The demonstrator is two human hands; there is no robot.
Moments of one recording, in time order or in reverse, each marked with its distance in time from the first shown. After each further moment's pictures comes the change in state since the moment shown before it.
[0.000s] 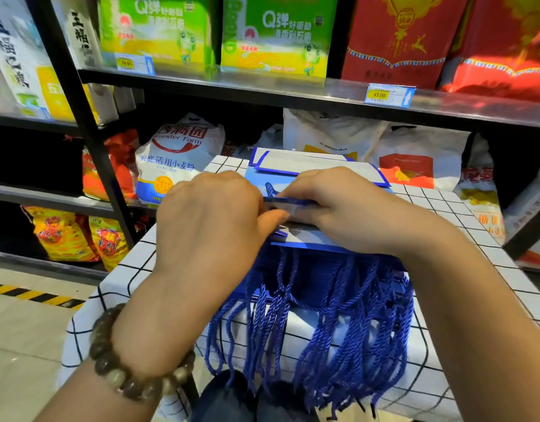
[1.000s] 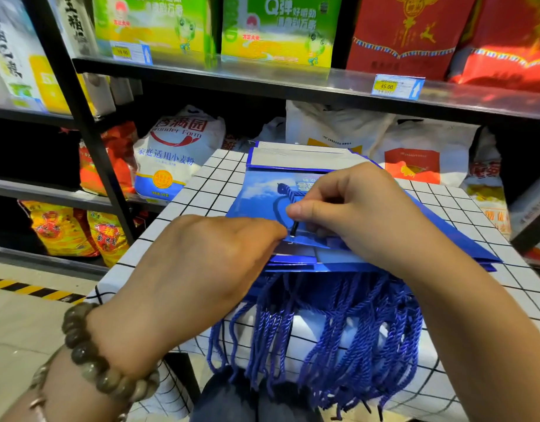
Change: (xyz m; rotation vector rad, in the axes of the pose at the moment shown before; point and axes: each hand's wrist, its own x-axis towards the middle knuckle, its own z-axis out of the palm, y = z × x) left_hand -0.022 -0.029 0.008 -0.291 0.117 0.513; right_hand -0.013 -0.010 0.008 0.507 0.234 0.284
